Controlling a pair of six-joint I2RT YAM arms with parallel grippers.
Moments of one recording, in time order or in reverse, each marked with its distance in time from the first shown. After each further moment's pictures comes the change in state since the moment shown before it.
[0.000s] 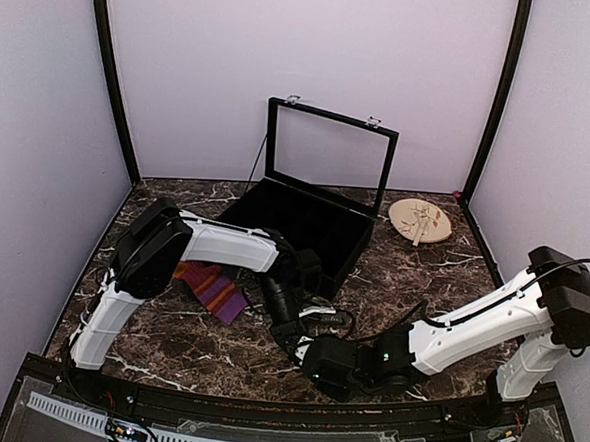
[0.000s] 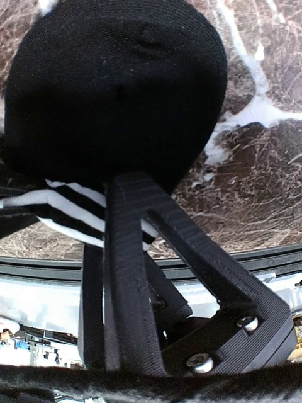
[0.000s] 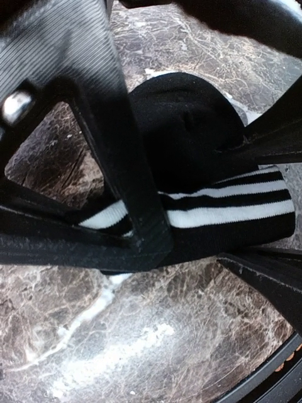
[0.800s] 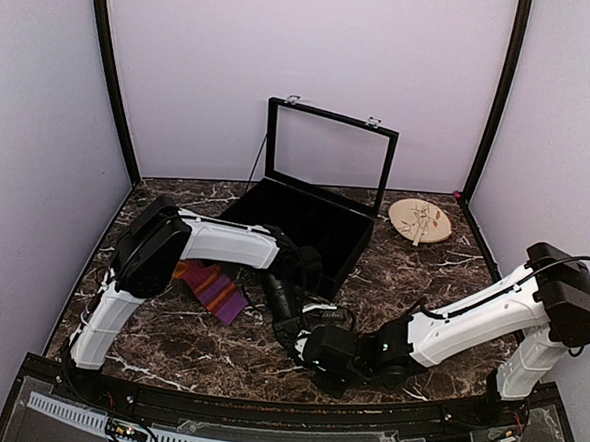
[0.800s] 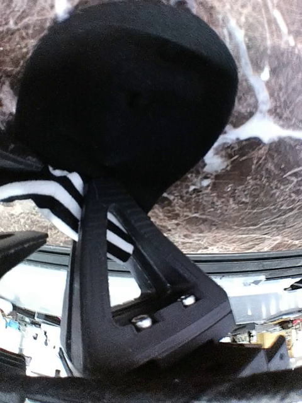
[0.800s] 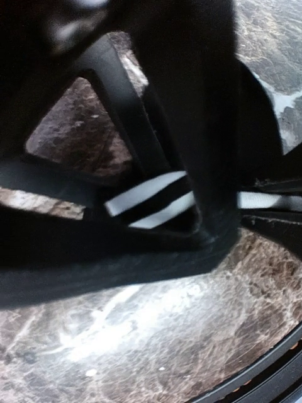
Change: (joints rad) left arm 0.013 0.005 0.031 -0.030 -0.003 -0.082; right arm -0.059 0.007 0.003 0.034 -0.135 0.036
